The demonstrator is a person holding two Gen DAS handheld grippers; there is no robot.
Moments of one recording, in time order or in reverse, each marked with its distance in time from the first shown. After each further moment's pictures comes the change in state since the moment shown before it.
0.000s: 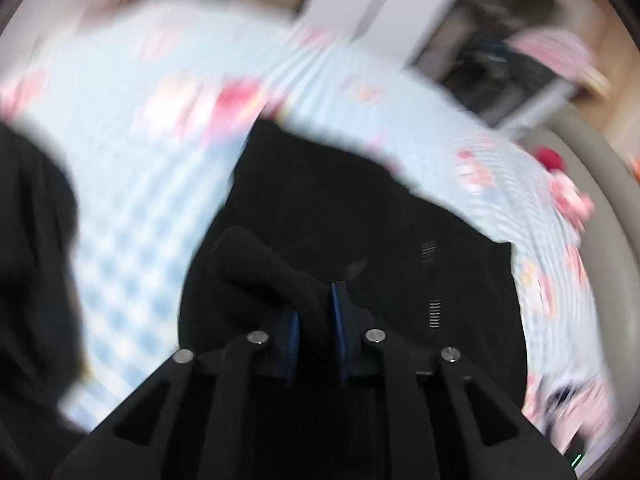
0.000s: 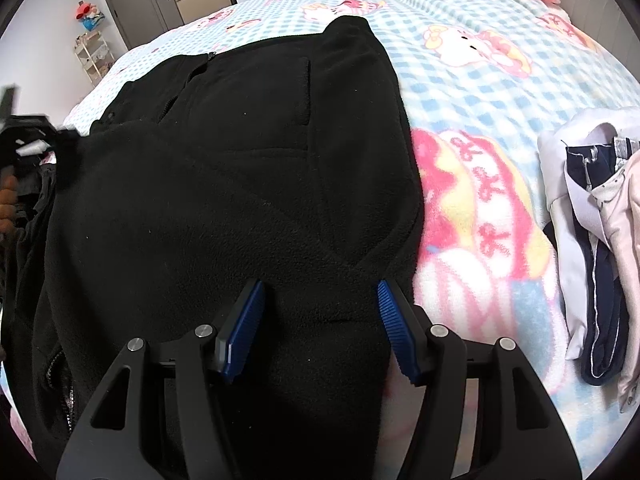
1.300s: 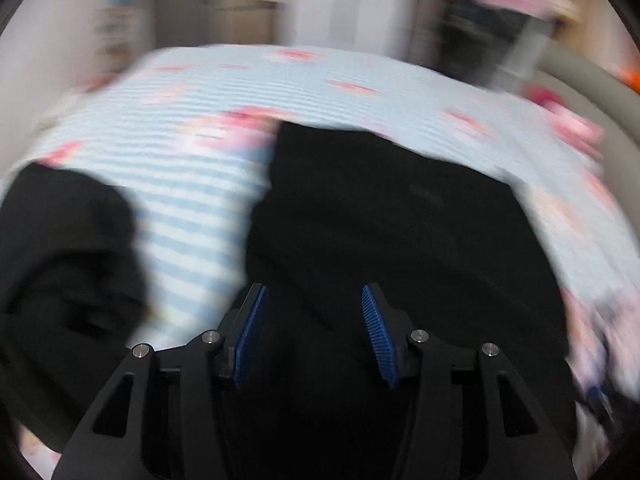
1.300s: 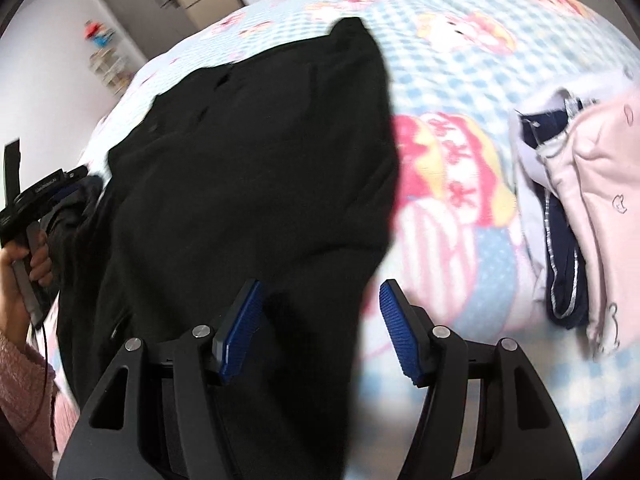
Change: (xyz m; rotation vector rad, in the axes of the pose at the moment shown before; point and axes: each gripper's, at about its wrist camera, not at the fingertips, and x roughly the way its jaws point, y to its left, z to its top) left arm -0.077 -0.024 -0.079 0.196 0.066 0.031; right arm -0.048 -0.004 -0.006 0.037 0.056 0.167
